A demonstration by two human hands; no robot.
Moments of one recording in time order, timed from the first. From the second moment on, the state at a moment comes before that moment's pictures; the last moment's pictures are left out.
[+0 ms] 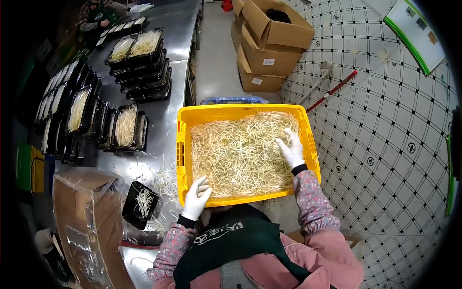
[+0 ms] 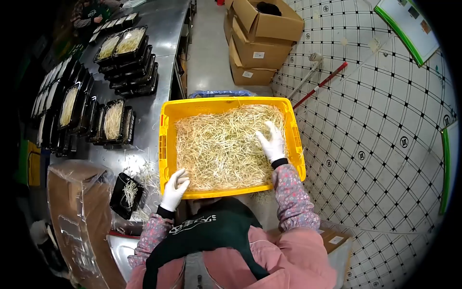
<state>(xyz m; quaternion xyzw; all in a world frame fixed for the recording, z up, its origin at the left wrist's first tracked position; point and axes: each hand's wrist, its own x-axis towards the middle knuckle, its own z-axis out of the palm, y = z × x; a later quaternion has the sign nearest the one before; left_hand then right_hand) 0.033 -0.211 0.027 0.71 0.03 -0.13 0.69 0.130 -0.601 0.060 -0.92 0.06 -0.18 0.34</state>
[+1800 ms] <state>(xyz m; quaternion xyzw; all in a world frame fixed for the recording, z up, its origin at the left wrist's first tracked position) 0.128 -0.469 0.016 0.11 0.27 -0.22 0.93 0.110 -0.616 0.114 -0.95 -0.23 -0.16 0.15</state>
